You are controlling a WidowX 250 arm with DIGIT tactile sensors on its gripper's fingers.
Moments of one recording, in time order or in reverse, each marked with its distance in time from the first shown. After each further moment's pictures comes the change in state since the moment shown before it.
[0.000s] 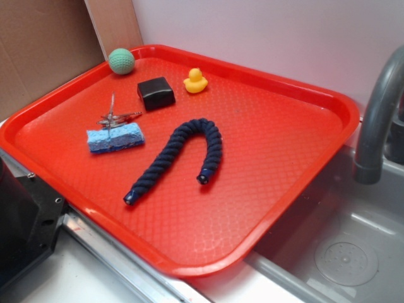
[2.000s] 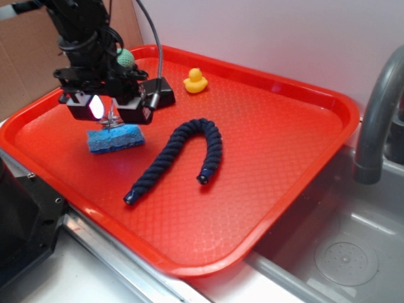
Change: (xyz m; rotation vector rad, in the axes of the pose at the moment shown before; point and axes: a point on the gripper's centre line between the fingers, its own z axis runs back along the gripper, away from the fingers) arm 0.054 0.035 -0.197 0.088 -0.069 0.496
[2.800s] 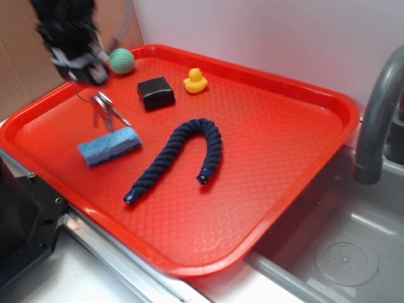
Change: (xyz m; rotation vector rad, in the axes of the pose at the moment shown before) arm 0.010 0.030 0.082 -0.273 0.041 -0.427
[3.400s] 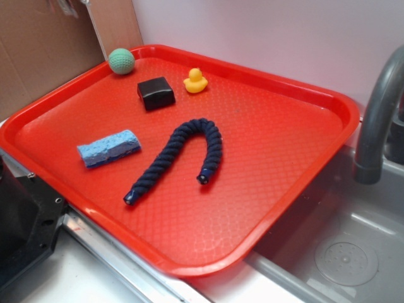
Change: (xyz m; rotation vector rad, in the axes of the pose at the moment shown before) arm 0.038 -0.008 0.099 -0.016 0.137 -0.147
